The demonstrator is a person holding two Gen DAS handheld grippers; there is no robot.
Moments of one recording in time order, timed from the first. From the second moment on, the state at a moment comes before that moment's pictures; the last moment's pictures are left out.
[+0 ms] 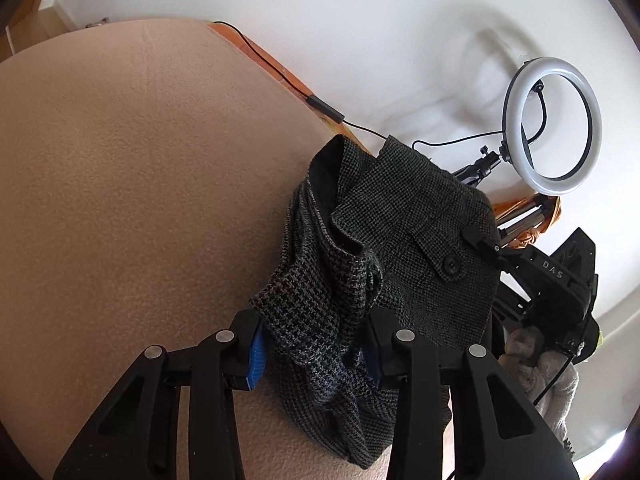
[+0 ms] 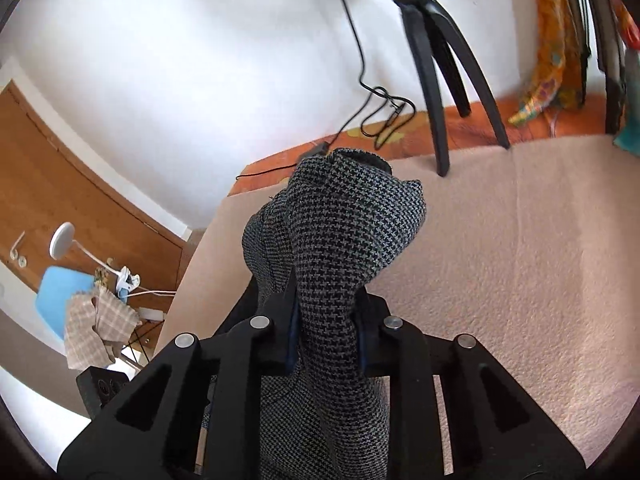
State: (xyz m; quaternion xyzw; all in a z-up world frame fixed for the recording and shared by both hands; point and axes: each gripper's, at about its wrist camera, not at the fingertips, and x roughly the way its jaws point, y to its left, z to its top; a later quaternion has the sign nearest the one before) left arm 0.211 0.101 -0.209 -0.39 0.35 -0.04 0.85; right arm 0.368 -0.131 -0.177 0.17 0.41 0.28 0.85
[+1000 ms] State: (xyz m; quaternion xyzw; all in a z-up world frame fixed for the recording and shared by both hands) left arm 0.212 -0.100 -0.104 -0.28 0.30 -0.23 0.88; right arm 0.283 -0.321 -0.030 0.10 0.31 0.24 0.92
